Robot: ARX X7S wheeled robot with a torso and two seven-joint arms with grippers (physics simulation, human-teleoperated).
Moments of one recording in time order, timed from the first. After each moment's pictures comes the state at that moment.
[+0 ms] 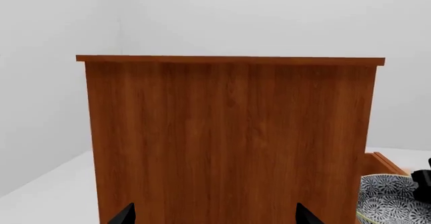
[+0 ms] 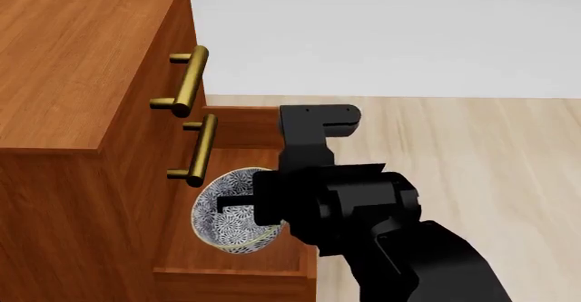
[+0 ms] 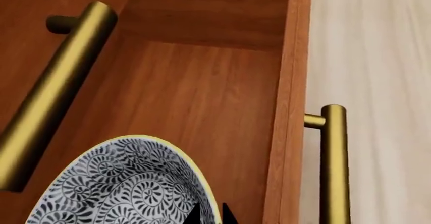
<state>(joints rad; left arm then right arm) 0.42 -0.45 0.06 0.72 -0.32 -0.07 -0.51 1.39 0.00 -1.62 1.19 1.78 0.51 0.16</state>
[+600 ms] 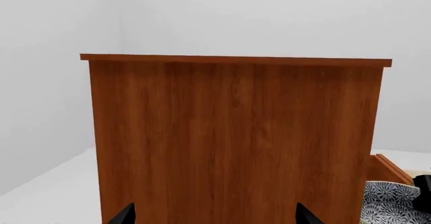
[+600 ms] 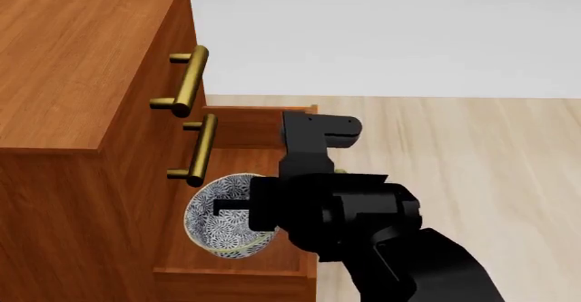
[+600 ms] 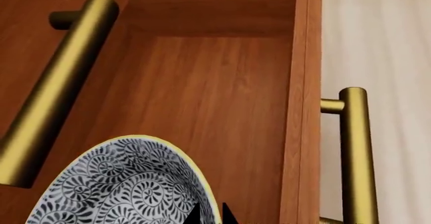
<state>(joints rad) 0.42 -0.46 0.05 0.71 -0.34 -0.06 -0.51 1.37 0.00 -1.64 1.20 1.87 0.49 0.14</state>
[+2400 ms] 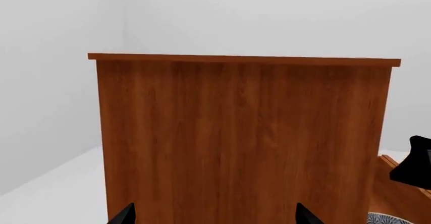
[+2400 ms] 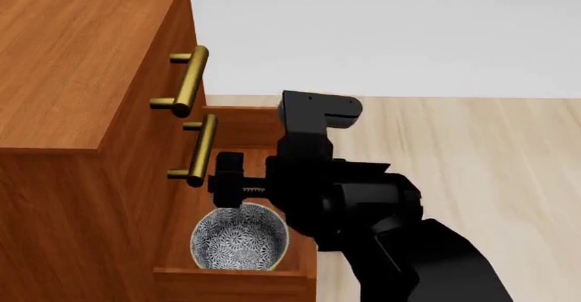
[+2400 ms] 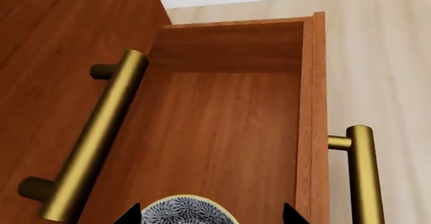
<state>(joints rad) 0.42 -0.48 0.05 0.70 -0.35 -0.04 -0.53 1.39 0.00 -1.62 1.19 1.88 0.43 0.12</state>
